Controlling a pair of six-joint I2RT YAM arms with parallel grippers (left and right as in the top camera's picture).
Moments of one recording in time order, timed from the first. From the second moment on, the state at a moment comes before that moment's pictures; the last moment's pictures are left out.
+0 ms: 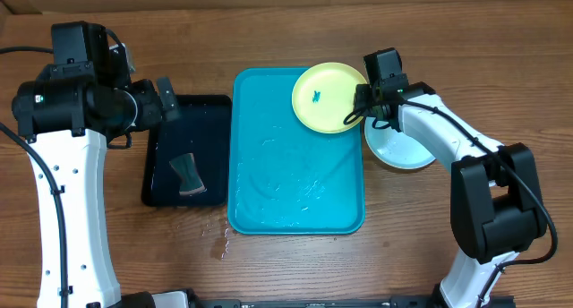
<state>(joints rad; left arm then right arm) 0.13 1.51 1.73 -1.36 0.07 -0.23 0.29 1.95 1.31 -0.42 0.11 0.38</state>
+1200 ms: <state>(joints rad) 0.13 1.51 1.73 -1.36 0.07 -0.23 0.29 1.95 1.27 -0.38 0.11 0.39</state>
